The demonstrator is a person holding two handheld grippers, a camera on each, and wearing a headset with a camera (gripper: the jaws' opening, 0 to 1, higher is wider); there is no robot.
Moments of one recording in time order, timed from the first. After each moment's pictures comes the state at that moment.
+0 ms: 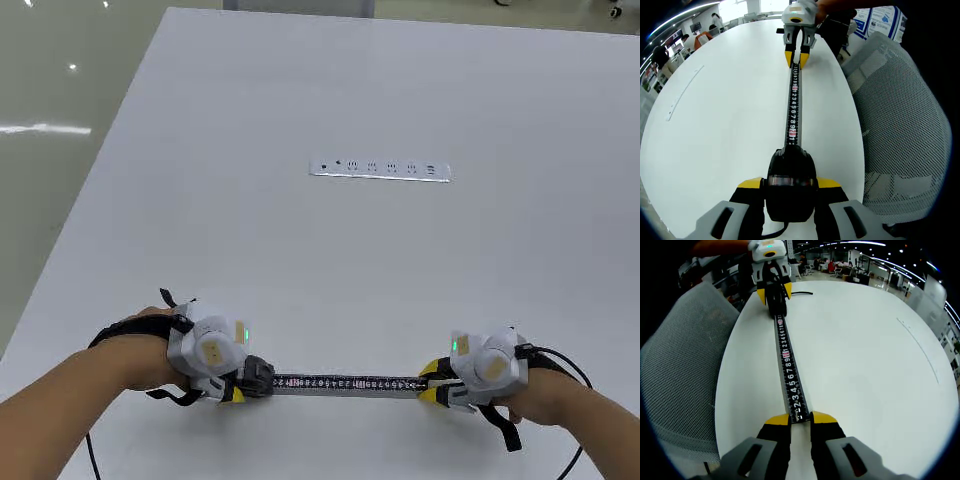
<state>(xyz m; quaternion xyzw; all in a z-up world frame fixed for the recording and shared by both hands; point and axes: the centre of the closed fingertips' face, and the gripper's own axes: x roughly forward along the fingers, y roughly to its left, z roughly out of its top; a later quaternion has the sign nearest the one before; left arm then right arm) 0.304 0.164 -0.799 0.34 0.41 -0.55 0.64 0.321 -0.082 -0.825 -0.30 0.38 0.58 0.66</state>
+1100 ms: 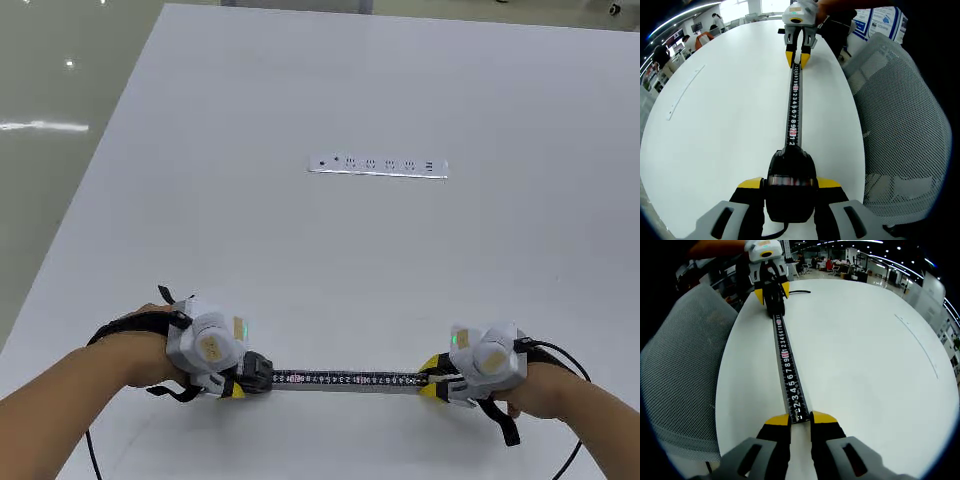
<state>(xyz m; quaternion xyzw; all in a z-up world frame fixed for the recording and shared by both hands) 0.306 0.162 -0.800 0.34 0.41 -0.55 0.64 0.321 -0.086 -0.826 -0.30 0.39 0.58 0.65</state>
